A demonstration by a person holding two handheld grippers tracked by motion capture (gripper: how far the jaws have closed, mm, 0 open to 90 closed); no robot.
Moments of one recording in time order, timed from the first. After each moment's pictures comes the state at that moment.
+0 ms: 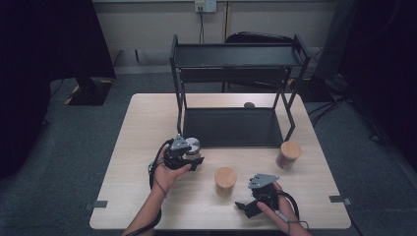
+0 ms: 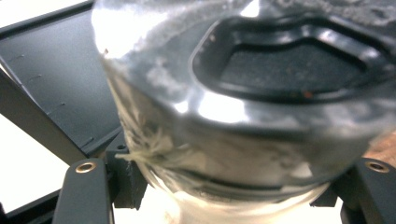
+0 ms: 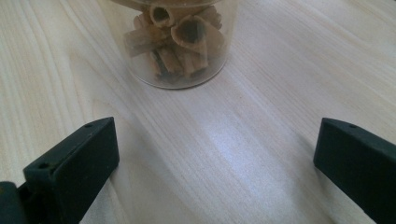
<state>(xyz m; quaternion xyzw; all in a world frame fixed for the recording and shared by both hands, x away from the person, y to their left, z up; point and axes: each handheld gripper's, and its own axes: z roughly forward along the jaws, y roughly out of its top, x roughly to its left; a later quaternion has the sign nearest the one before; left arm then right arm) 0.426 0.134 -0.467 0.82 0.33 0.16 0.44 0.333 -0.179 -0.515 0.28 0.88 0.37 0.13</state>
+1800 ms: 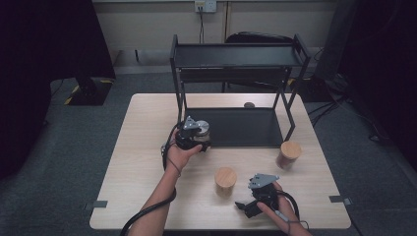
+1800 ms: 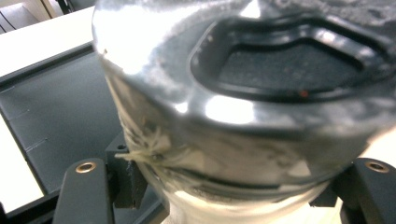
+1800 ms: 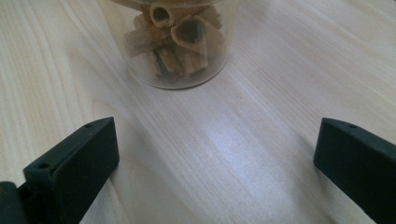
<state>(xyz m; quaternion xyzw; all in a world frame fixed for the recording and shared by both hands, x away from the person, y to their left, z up) 0.481 0.102 -0.448 0.81 0.35 0.16 0.44 0.333 -0.179 -0.515 0.28 0.88 0.37 0.13</state>
